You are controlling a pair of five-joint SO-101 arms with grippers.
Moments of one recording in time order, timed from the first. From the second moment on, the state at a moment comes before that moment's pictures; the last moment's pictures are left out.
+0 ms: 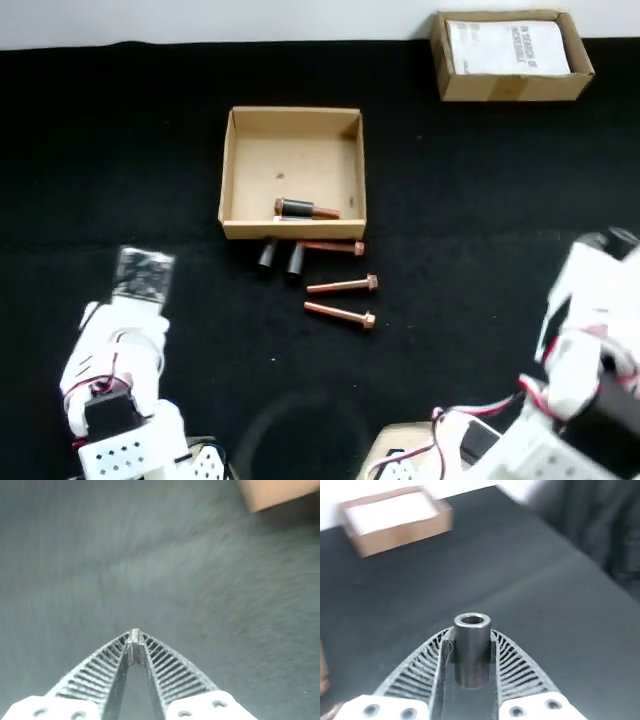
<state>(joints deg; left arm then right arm) -21.5 -103.6 90.5 61.2 -30.5 31.3 -60.6 13.5 81.6 10.3</state>
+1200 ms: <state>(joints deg) 39.7 10.2 0.0 94.3 -55.2 78.5 -104.4 95.1 10.6 14.2</state>
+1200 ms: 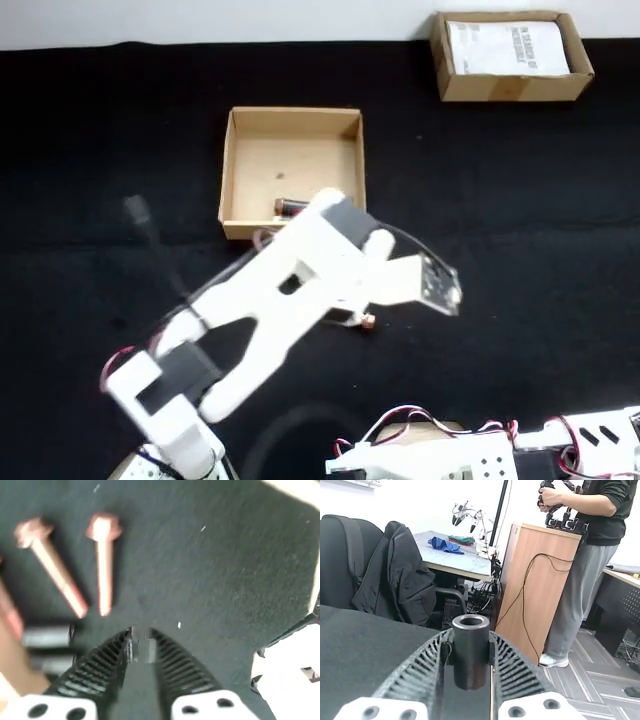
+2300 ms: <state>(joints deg) 38.2 38.1 -25.6 95.9 -60.3 75.1 -104.4 95.1 6.5 17.3</state>
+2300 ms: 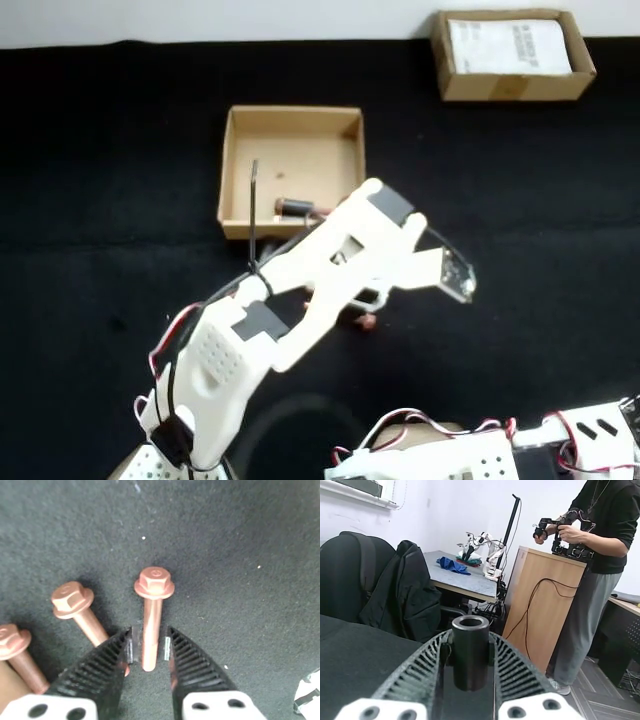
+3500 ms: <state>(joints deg) 42.6 48.6 -30.4 92.1 -58.7 74.7 -104.4 95.1 6.5 17.3</state>
